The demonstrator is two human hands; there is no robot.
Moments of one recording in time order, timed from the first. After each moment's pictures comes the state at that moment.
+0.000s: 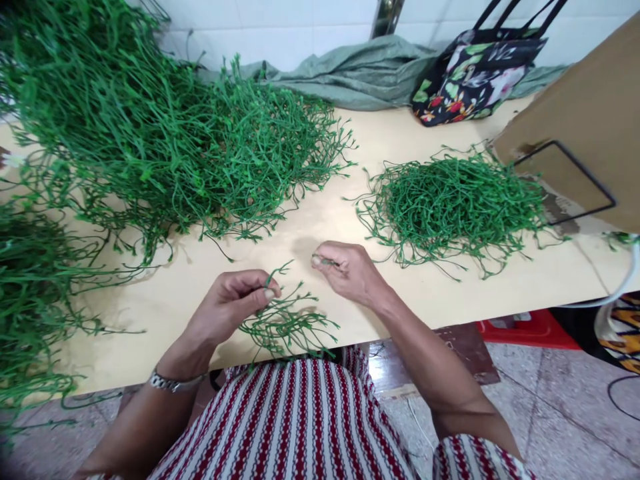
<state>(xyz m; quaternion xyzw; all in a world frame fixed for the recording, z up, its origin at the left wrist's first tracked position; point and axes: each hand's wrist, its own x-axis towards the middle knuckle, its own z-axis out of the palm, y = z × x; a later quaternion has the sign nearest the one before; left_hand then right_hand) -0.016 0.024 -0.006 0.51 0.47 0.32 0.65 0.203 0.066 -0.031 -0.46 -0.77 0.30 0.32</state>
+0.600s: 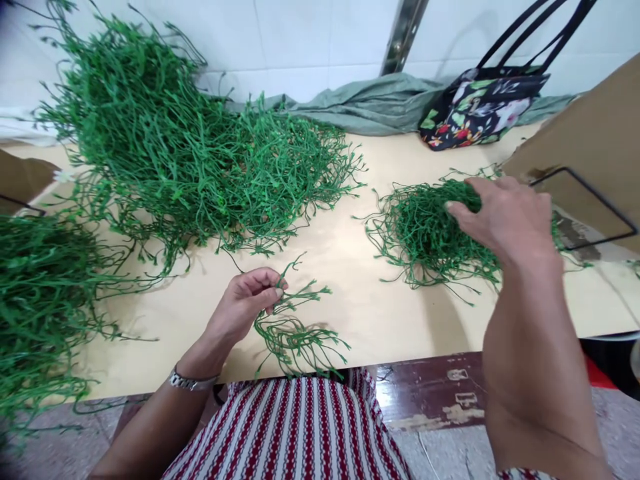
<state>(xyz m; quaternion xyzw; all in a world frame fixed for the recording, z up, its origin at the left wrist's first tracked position) -0.007 0.040 -0.014 0.43 0.52 0.39 0.62 0.364 0.144 0.006 -0.70 -0.70 -0.09 0.15</state>
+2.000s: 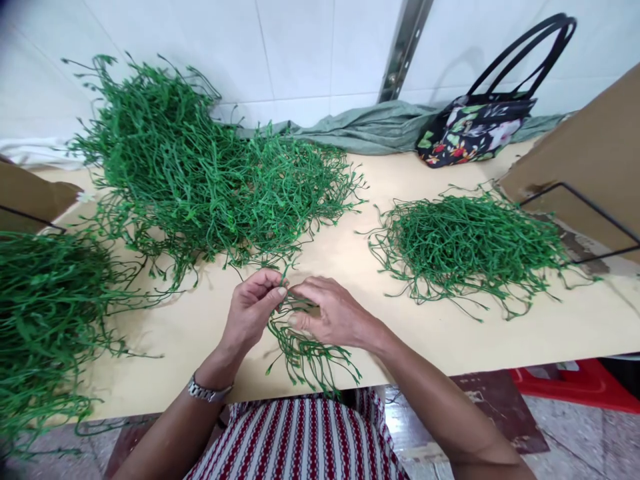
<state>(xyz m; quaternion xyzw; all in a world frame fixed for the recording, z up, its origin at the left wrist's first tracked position) -0.004 0.050 -0.023 0.45 0.46 0.53 0.55 0.157 0.068 -0.021 -0.32 -0.85 0.35 0.25</state>
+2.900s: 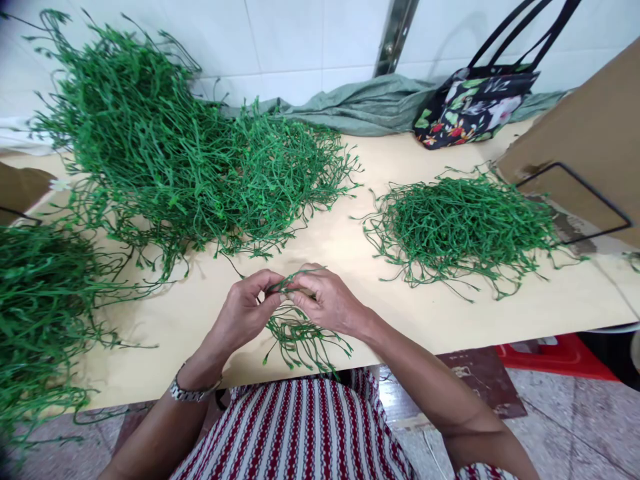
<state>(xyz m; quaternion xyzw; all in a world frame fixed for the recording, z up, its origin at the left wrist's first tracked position) -0.011 0.039 -0.016 0.69 0.53 0.32 0.38 0.155 0.060 -0.036 -0.33 -0.80 0.36 0.34</state>
